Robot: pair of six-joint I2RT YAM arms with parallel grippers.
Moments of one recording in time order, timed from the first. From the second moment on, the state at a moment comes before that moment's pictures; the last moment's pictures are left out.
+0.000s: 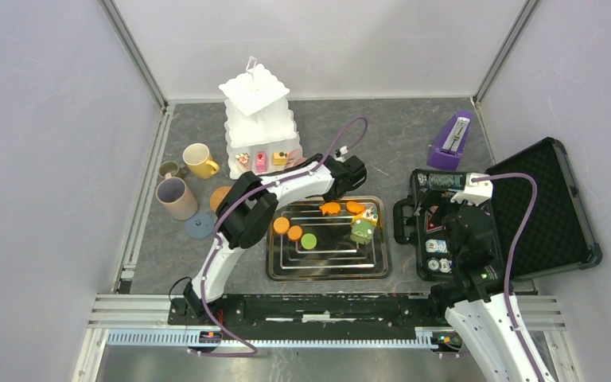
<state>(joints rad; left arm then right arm) -0.89 2.23 1.76 -0.99 -1.01 0.03 0.26 0.40 0.48 -0.31 0.34 0.23</state>
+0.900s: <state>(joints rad) -0.98 1.98 1.82 -1.11 -0.60 -0.12 0.26 0.39 0.47 -0.31 0.34 0.23</state>
